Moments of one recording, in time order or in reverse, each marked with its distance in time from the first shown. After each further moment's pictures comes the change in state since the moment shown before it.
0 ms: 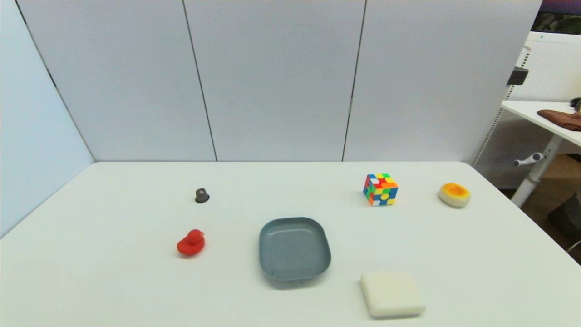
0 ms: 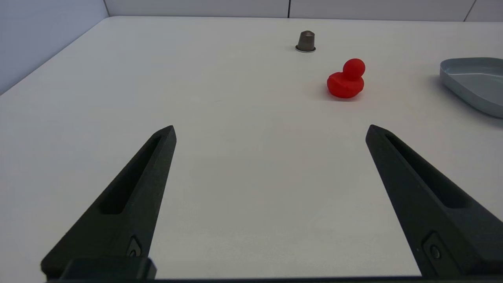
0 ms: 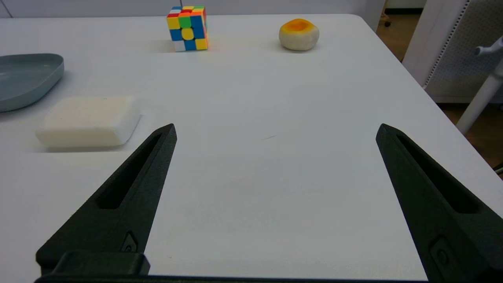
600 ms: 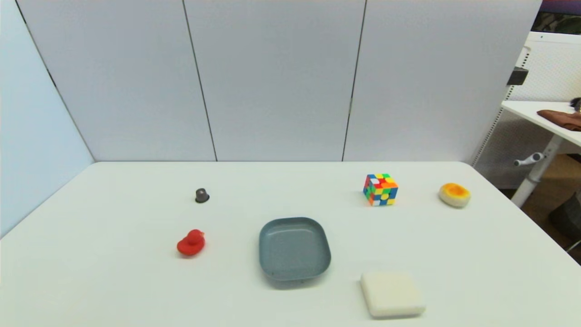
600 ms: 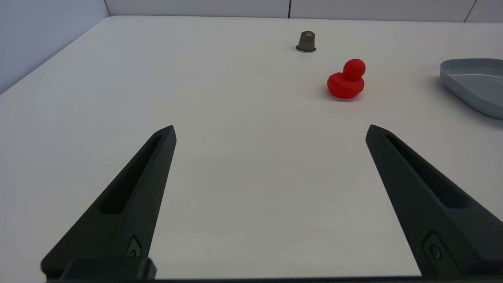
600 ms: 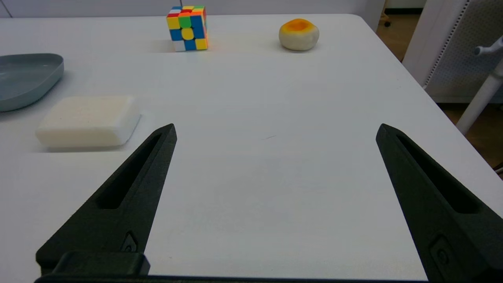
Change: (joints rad) left arm 0.000 0.000 0.000 0.000 0.004 -0.006; right arm 0.000 0.000 0.000 0.000 0.000 0.000
